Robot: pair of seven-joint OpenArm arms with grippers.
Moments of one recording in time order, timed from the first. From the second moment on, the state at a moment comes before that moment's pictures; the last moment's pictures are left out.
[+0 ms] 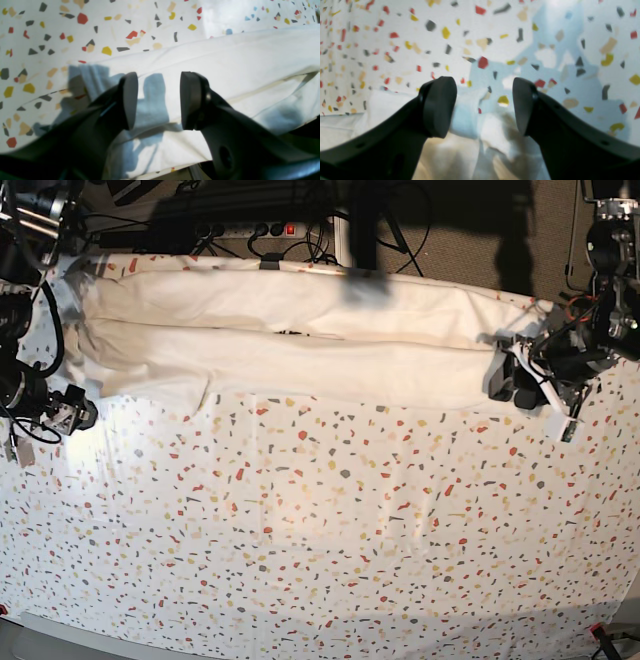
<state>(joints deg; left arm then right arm) 8.5 -22.8 -8.7 100.2 -38.6 -24.3 53.1 9.1 31.0 25.2 70.0 36.3 23.6 -62.9</state>
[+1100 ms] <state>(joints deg) 8.5 -22.8 -8.8 100.2 -38.5 -24.4 53.1 7.8 31.3 25.2 69.7 65.8 34.0 -81.3</state>
